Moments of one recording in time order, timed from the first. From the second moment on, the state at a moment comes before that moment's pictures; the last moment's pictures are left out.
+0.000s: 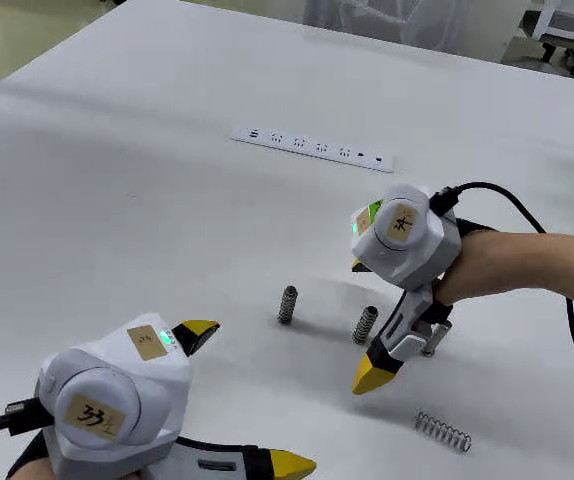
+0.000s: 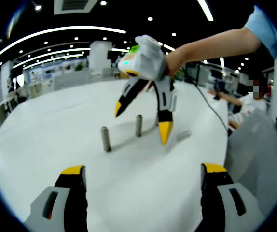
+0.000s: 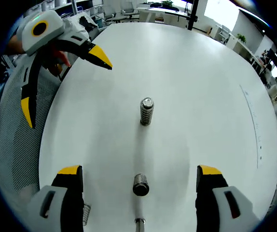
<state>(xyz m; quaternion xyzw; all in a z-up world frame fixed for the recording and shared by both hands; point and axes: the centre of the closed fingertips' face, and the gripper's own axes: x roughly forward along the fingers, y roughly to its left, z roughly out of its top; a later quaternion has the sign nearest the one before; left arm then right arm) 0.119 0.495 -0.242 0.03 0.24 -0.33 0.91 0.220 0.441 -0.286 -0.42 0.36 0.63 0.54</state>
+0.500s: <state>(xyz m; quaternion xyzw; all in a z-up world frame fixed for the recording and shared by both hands) 0.123 0.497 -0.236 0.04 0.24 -0.33 0.91 0.225 0.423 -0.260 -0.36 0.33 0.61 0.62</state>
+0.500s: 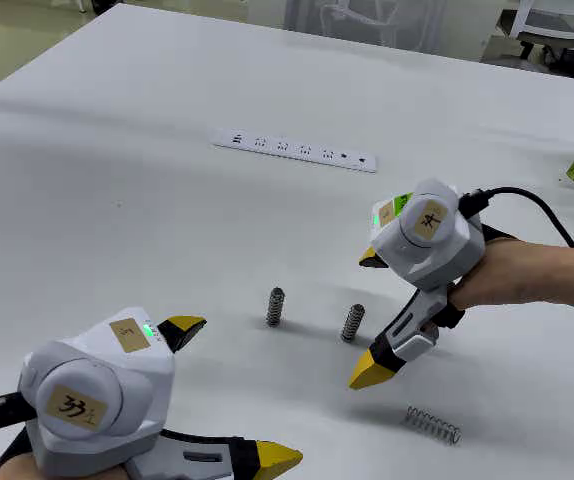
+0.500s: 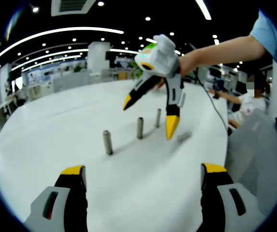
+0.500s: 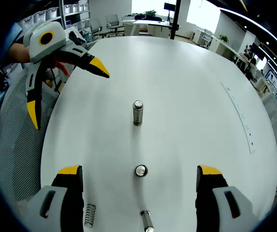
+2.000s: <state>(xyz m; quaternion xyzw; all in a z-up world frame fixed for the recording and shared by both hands) 0.134 0.484 -0.230 0.08 0.24 -0.38 0.89 0.159 0.282 -0.238 -0.18 0.31 0.46 0.81</state>
